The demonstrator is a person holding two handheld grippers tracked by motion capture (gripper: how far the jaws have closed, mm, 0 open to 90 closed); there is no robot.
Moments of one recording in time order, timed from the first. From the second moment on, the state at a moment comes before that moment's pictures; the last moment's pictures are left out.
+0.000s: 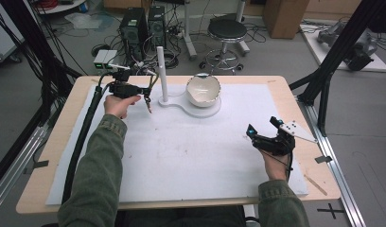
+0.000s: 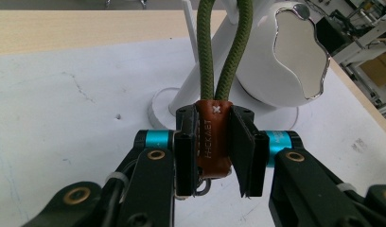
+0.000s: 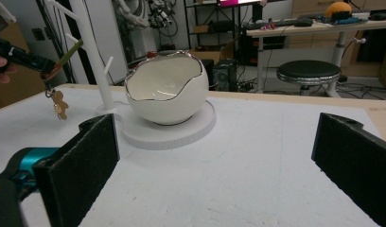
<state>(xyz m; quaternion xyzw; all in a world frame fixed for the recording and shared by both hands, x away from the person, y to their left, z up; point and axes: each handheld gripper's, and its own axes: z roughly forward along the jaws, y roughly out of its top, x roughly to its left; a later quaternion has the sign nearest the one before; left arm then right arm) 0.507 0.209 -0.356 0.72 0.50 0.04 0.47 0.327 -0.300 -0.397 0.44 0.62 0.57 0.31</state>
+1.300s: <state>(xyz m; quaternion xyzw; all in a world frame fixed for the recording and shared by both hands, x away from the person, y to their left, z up) 0.466 0.212 -0.333 0.76 0.47 0.10 0.44 0.327 -0.296 -0.397 0.44 0.62 0.57 0.31</state>
